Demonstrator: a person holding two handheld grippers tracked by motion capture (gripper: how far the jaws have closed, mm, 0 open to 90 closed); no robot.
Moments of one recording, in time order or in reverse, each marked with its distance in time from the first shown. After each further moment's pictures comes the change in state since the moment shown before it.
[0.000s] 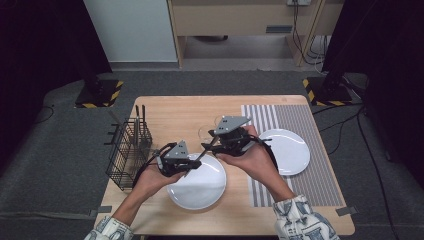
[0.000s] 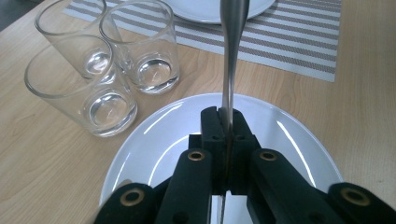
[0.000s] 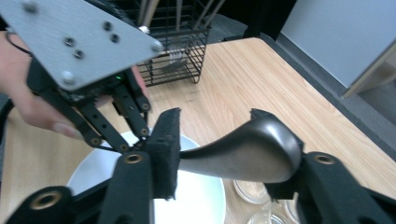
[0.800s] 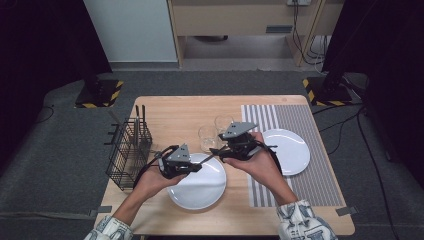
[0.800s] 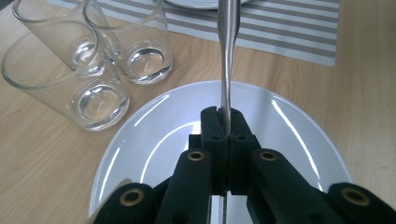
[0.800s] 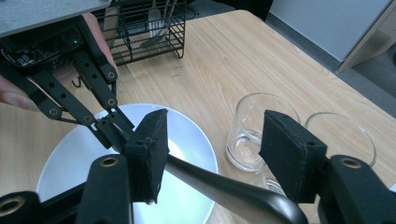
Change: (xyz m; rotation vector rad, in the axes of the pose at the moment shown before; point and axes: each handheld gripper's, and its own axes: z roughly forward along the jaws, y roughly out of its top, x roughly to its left) left arm -0.001 -0.005 0.007 0.035 -0.009 0.030; right arm -0.010 -0.035 0.007 0.021 -0.028 0.083
